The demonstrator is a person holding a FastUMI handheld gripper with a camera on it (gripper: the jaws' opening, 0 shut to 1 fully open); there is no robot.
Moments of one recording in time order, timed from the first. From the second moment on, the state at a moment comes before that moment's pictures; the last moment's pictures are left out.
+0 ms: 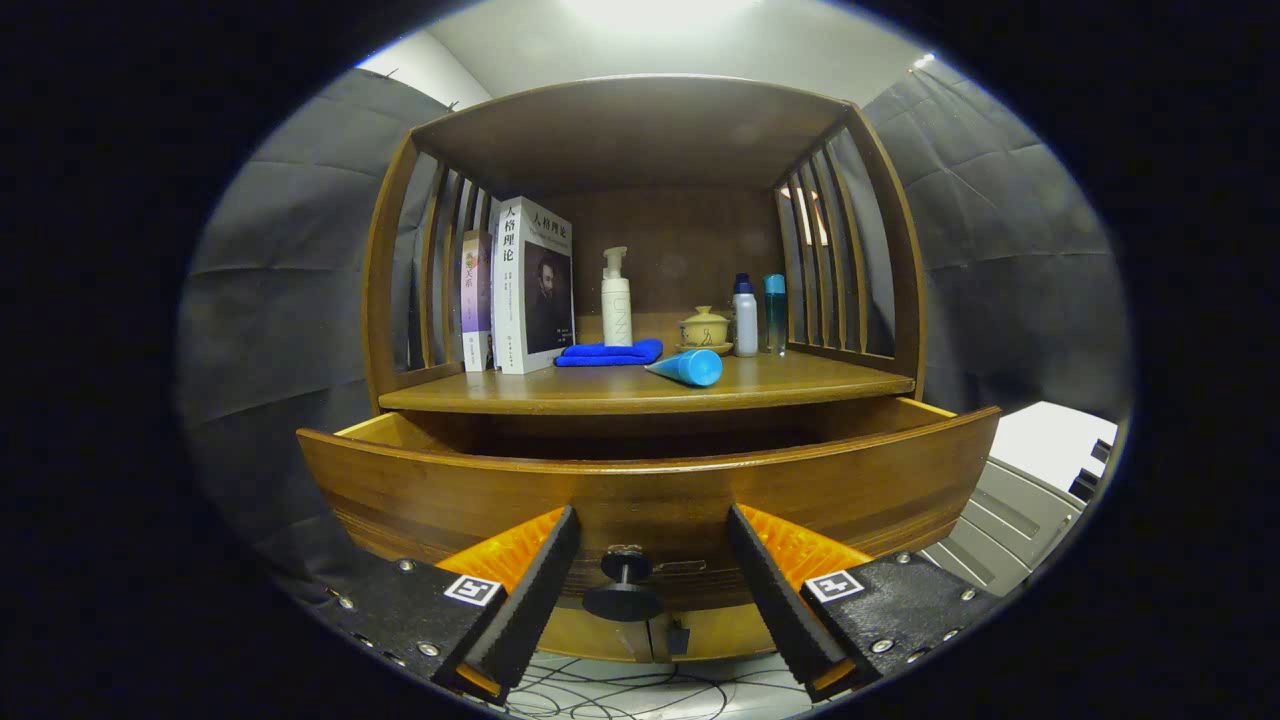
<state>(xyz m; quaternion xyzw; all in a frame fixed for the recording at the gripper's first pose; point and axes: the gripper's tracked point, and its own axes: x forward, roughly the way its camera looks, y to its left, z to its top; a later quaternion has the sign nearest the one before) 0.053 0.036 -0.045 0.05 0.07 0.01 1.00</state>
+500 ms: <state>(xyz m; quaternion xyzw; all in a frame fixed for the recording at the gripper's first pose) 0.087 0.034 -0.050 0.01 0.07 0.01 1.00</state>
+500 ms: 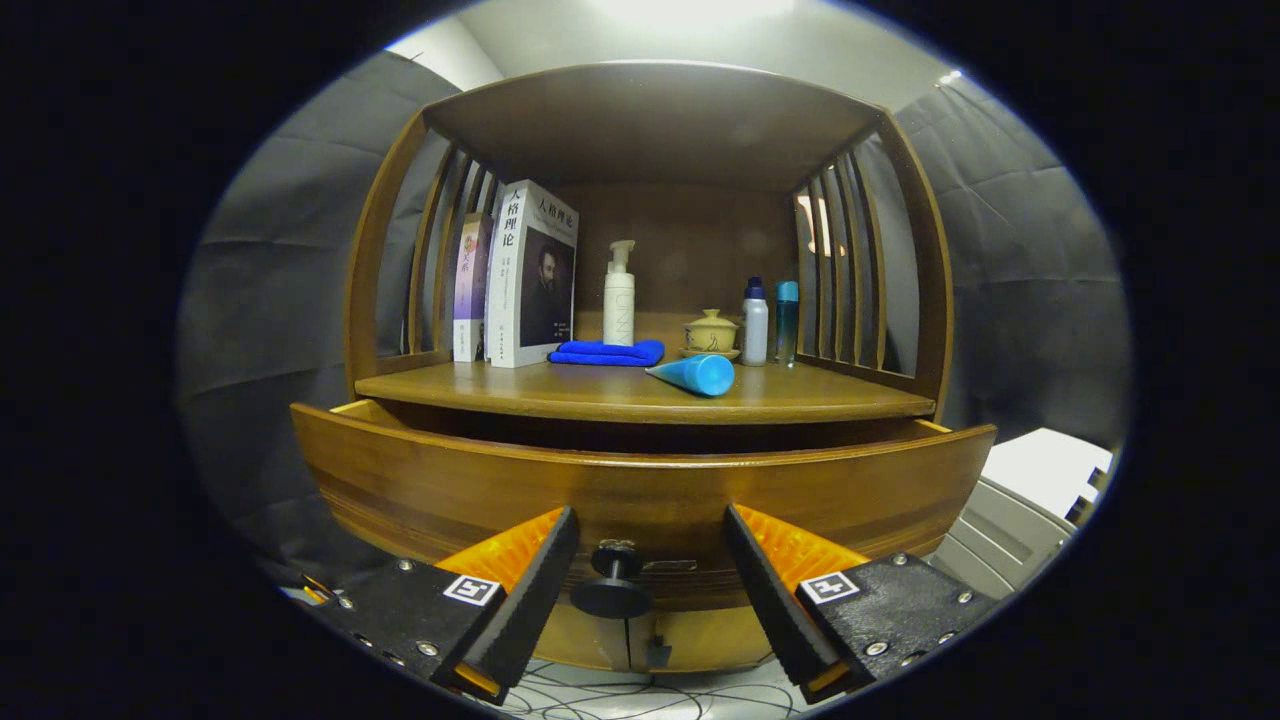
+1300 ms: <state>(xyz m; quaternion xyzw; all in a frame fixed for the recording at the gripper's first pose) 0.141 0.032 -0.056 0.03 0.05 0.05 1.00</state>
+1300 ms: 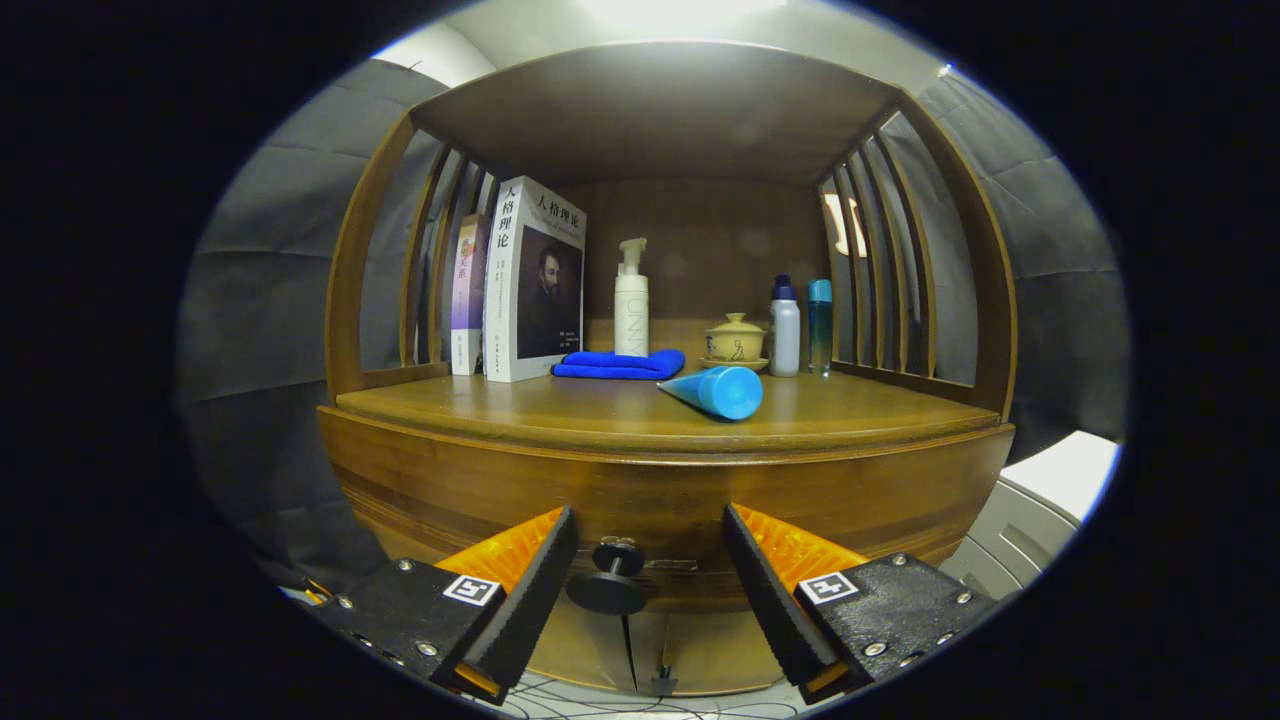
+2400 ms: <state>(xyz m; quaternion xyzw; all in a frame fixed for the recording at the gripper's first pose) -0.037 0.027 0.043 0.03 -0.03 0.04 1.00</state>
